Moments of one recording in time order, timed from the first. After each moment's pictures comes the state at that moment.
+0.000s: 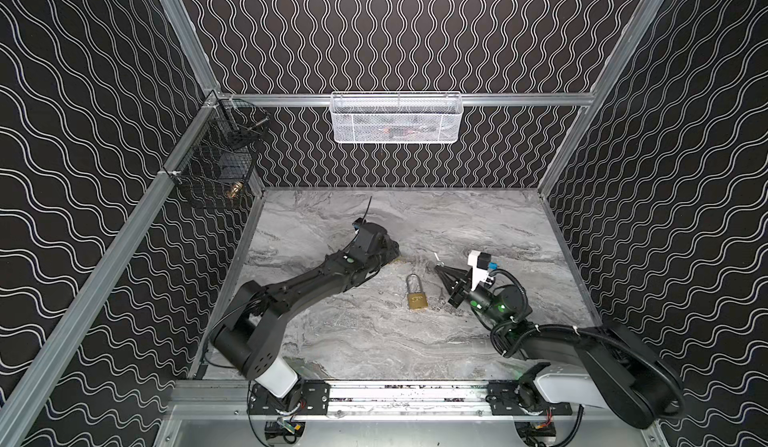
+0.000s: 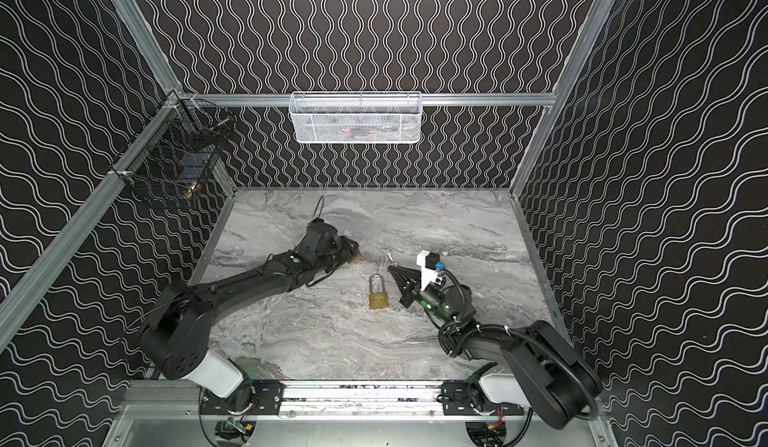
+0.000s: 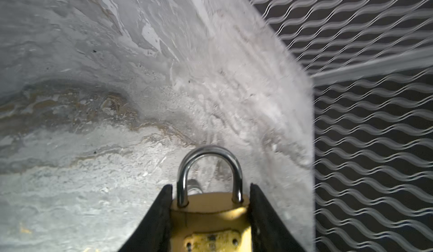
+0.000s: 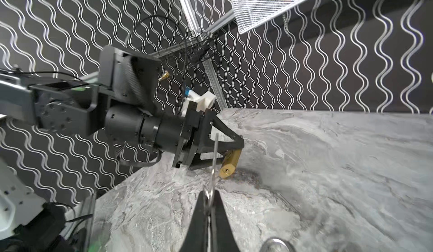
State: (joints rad) left arm -0.64 1.56 0.96 -0.01 -0.08 -1.09; right arm 0.59 1.28 0.21 1.21 -0.32 0.39
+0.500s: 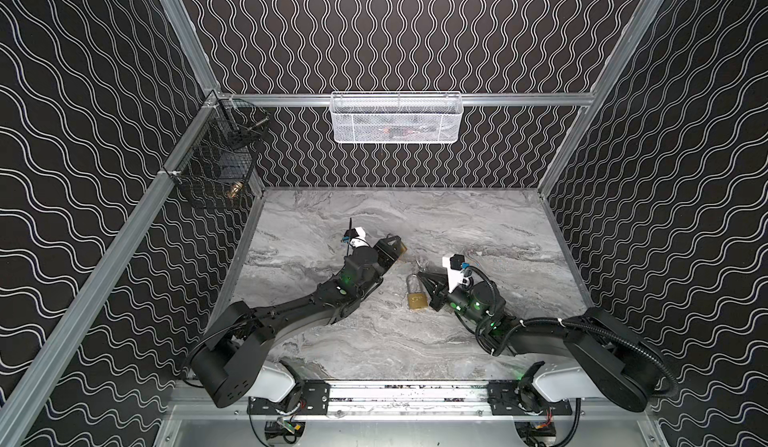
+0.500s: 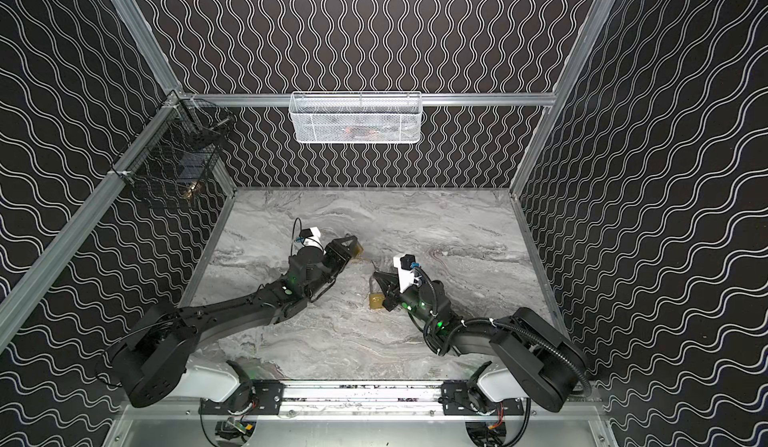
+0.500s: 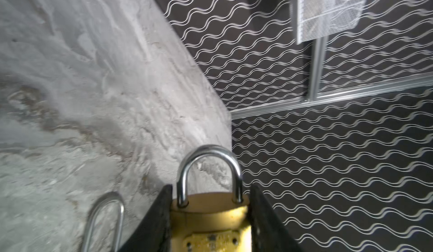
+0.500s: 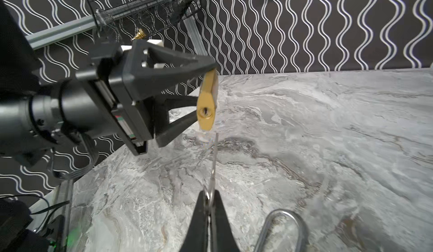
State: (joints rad) left arm -0.74 1.42 0.70 0.51 -0.22 -1.27; right arm 0.74 1.40 0.29 1.06 -0.15 0.37
